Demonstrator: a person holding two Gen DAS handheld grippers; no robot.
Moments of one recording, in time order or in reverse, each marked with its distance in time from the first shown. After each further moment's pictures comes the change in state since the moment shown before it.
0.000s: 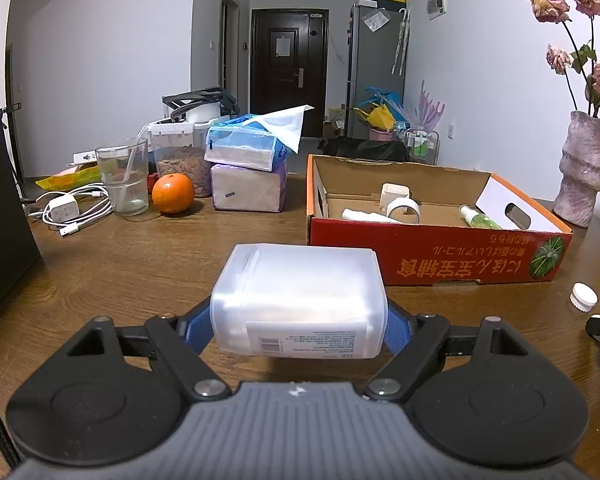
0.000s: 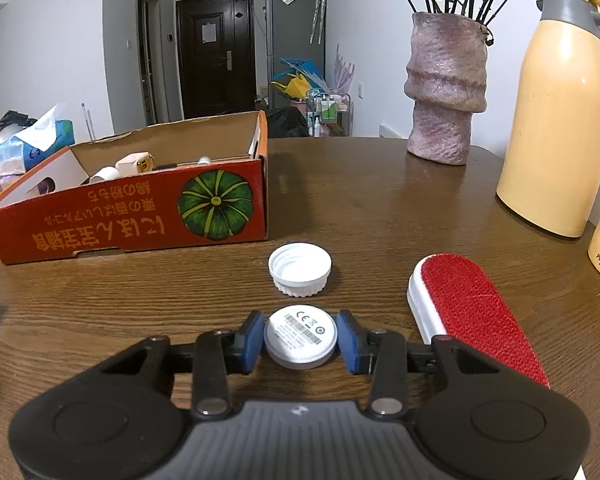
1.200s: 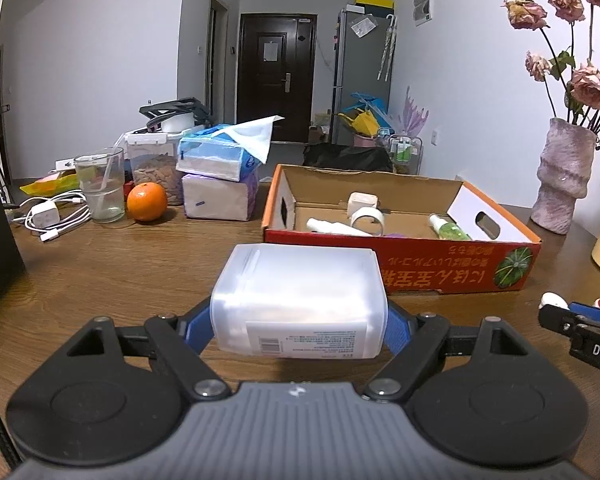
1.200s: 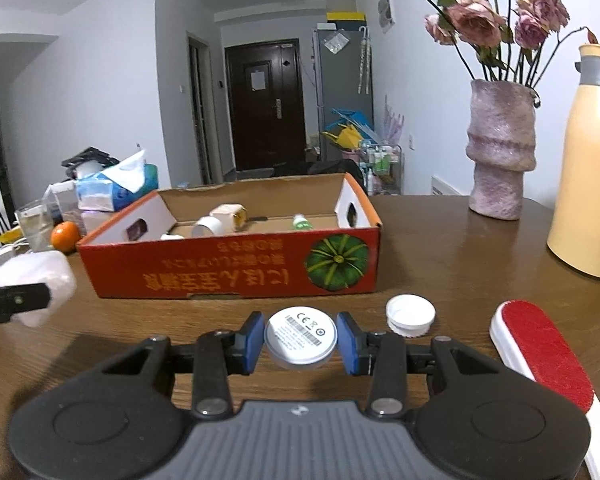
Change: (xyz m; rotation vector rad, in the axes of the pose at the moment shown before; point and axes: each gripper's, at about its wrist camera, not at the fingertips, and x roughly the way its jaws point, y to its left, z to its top) left arm -0.011 -0.030 0.008 -0.004 -0.013 -0.046; right arm -0.054 0.059 0.001 -0.029 -0.165 0.156
